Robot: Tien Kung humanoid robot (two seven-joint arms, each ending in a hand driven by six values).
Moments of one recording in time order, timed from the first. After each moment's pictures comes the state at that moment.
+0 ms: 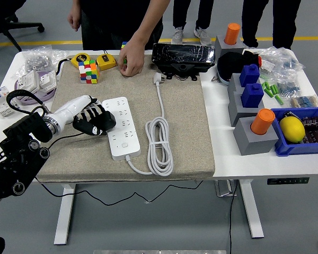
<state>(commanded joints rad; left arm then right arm) -0.48 0.23 -1.16 -0.99 1.97 -0.15 -0.02 0.20 -0.08 1.98 0.18 -1.21 -0.22 -0.22</state>
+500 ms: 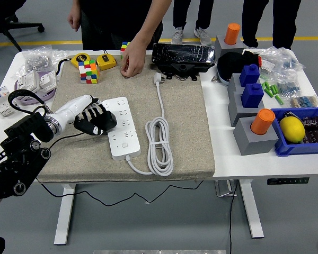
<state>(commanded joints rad) -0.48 0.23 -1.15 -1.00 1.98 -0.14 -0.02 0.20 -0.08 1.98 0.18 -1.21 -0.22 -0.22</state>
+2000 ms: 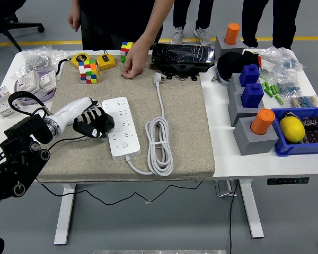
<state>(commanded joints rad) -0.48 0.23 -1.15 -0.98 1.99 -0.14 -0.03 0.20 -0.08 1.98 0.18 -1.21 -0.22 -0.22</state>
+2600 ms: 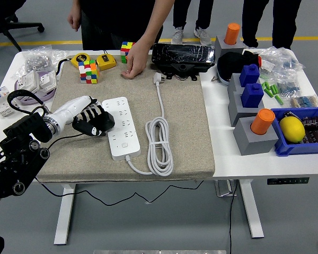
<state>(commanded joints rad) -0.49 0.23 -1.15 -0.98 1.99 -0.14 -0.04 0.20 -0.08 1.98 0.18 -1.21 -0.22 -0.22</state>
